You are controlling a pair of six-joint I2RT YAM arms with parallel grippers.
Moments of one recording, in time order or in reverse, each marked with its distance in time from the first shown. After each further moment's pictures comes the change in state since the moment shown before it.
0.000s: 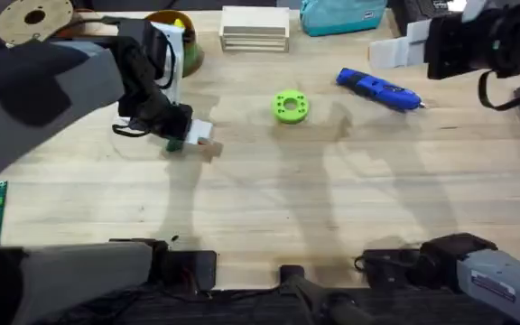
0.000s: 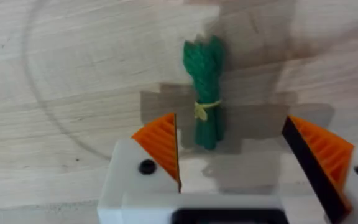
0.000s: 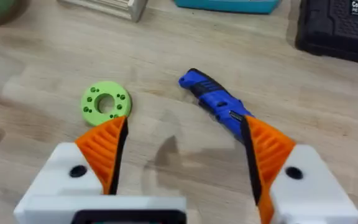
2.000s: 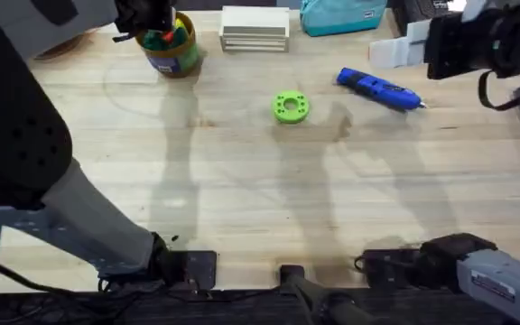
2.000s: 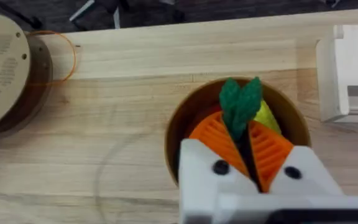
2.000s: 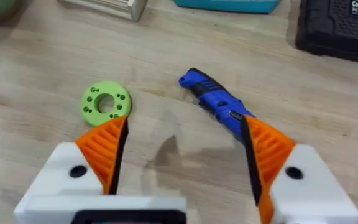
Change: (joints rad) left arm 0.094 0.363 0.468 0.568 -0.027 -0.003; right arm 0.000 0.000 0.000 0.000 0.000 0.000
